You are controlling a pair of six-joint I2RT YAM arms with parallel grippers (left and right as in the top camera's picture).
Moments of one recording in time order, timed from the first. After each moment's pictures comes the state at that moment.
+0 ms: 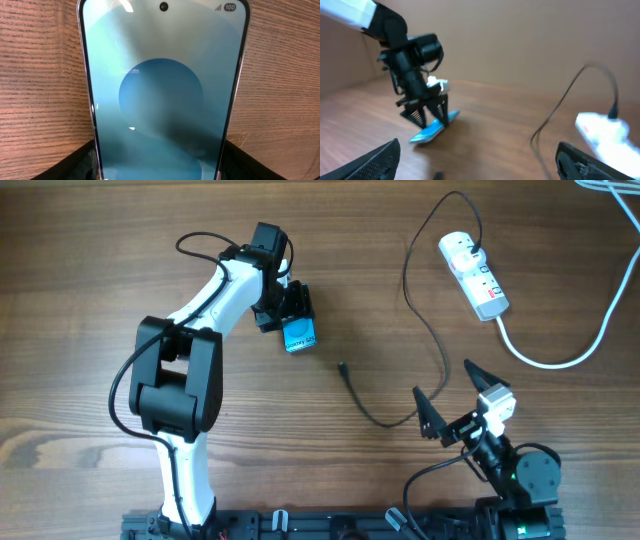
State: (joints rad) left arm -0.29 2.15 1.57 -0.83 0.30 -0.49; right arm 0.10 0.02 0.01 0.02 -0.41 0.10
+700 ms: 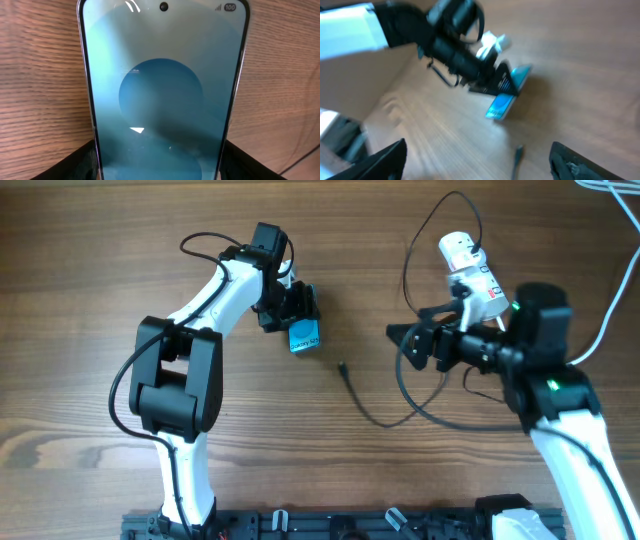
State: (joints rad) left arm -0.29 2.15 1.57 -0.83 0.38 -0.44; right arm 0.10 1.15 0.89 -0.40 -0.80 0.14
